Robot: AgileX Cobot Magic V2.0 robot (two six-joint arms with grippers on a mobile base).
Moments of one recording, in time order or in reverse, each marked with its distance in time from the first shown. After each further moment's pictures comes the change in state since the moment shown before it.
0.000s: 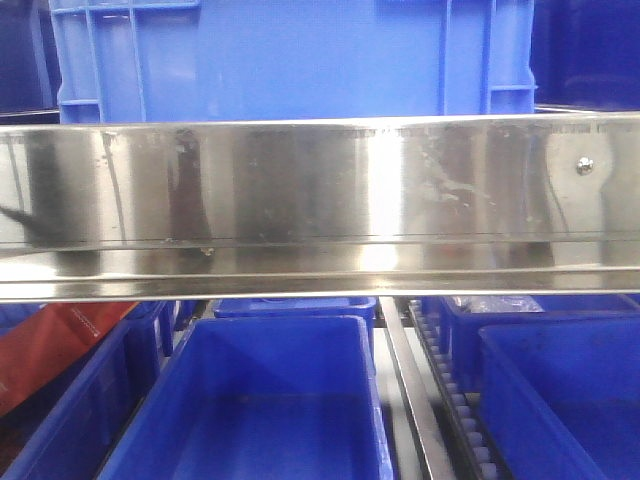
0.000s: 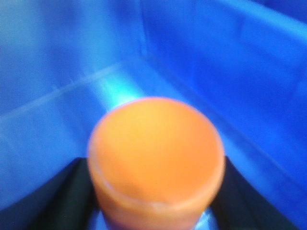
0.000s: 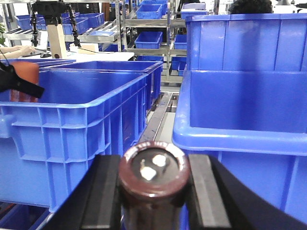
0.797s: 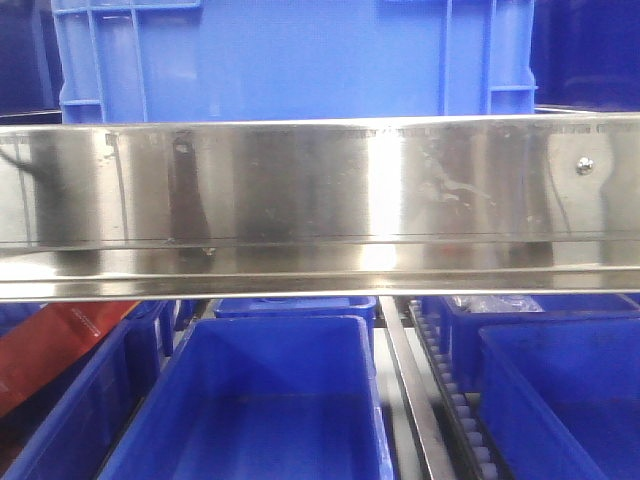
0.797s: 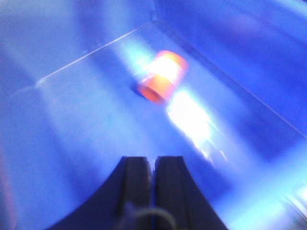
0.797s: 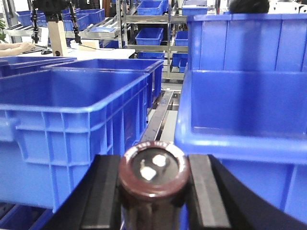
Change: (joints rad) left arm 0.000 -0.344 0.015 0.092 0.373 -0.024; right arm 0.000 0.046 -0.076 0.000 0.051 0.000
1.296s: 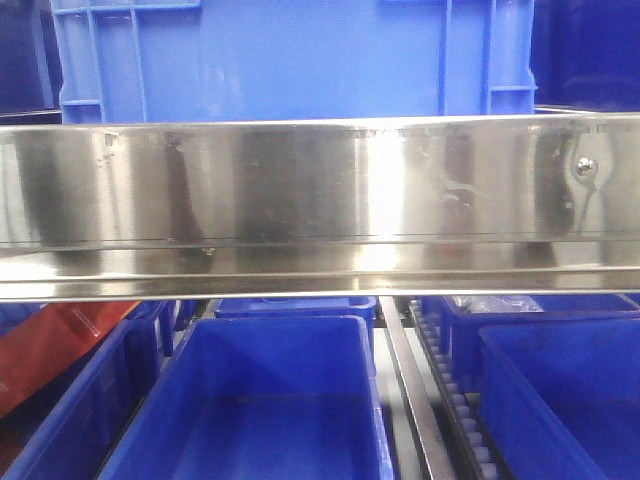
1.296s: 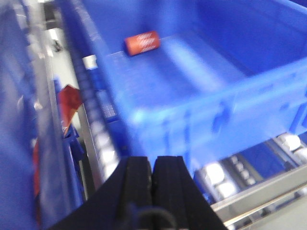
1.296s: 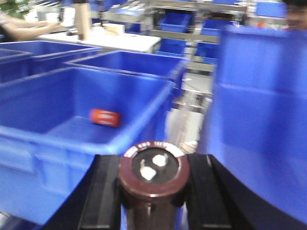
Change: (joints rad) left arm 0.000 -0.651 0.630 0.169 -0.140 -0.239; right arm 0.140 0.358 -0.335 0.000 0.045 -0.076
